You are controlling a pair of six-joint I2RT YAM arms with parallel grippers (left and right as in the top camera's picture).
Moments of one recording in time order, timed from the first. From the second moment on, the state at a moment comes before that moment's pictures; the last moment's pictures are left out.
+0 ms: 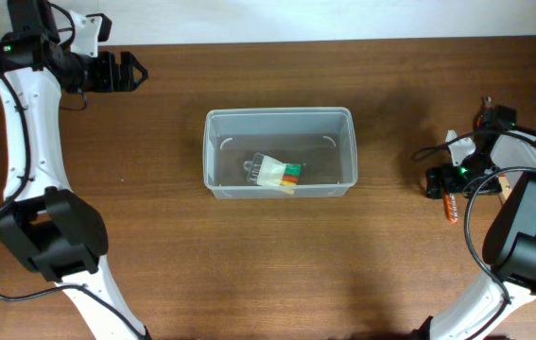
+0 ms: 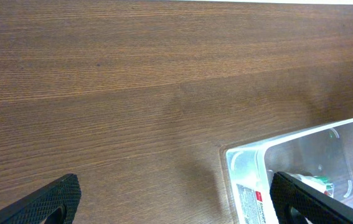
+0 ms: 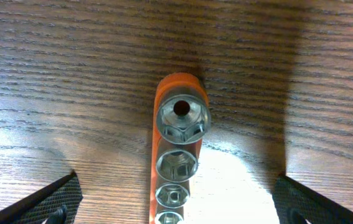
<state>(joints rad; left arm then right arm) 0.22 2.17 2.23 -1.13 0.49 0.21 -0.39 2.03 1.34 -0.87 -0.01 -0.44</state>
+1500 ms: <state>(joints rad) 0.22 2.17 2.23 -1.13 0.49 0.21 -0.39 2.03 1.34 -0.89 0.01 -0.42</state>
